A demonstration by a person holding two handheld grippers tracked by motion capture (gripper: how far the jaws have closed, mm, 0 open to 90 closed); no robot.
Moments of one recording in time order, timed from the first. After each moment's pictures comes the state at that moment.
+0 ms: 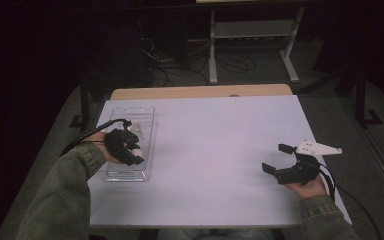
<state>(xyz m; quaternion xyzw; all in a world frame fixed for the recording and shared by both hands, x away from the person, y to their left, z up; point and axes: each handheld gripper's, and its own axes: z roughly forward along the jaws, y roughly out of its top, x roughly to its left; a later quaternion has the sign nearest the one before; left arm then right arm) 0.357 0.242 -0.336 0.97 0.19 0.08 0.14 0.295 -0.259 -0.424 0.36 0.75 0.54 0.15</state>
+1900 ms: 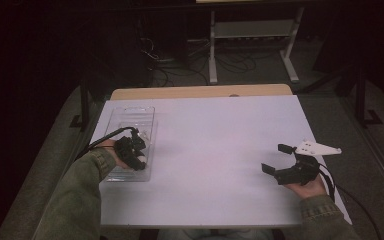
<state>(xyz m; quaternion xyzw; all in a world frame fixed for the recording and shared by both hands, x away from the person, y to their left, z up) 0.375 0.239 -0.390 0.97 0.22 0.04 0.12 0.295 -0.258 -0.424 0.35 0.75 0.54 0.15</state>
